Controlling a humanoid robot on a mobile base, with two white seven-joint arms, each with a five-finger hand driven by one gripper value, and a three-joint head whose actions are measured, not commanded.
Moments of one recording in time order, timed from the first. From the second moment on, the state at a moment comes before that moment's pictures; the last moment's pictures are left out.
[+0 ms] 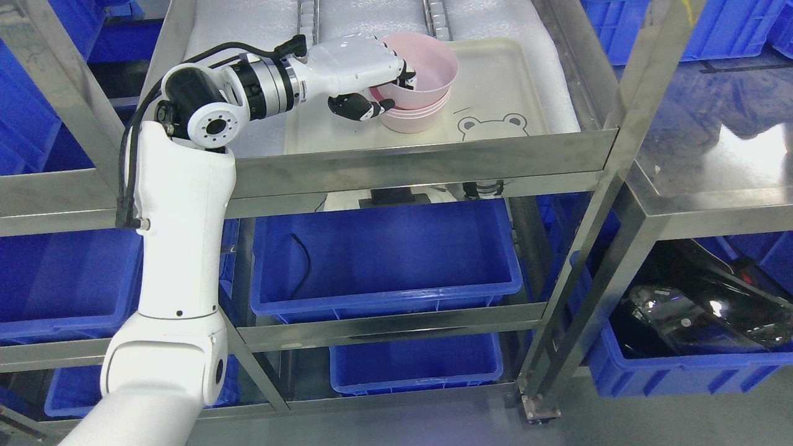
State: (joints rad) left arm -0.81 0.11 -0.06 -1.42 -0.85 -0.67 -0.97; right arm 0.00 0.00 0.05 0.00 0.05 -0.08 -0.03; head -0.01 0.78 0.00
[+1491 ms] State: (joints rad) left arm -0.44 0.01 -0.40 -1.49 -0.15 -0.74 -0.61; right arm 0.00 0.00 0.05 0.00 0.05 -0.08 -0.03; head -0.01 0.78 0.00
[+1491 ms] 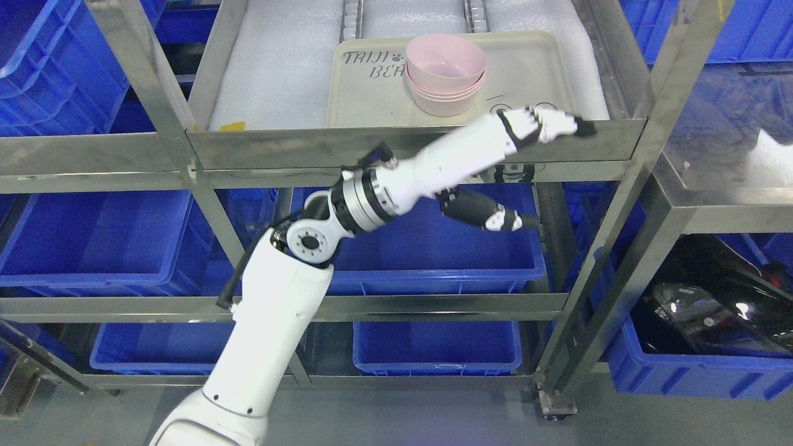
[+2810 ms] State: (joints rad) left arm 0.01 0.00 -0.21 -1.31 -0.01 -0.46 0.11; right arm 0.00 0.00 0.05 0.00 0.05 -0.08 -0.03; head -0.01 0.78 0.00
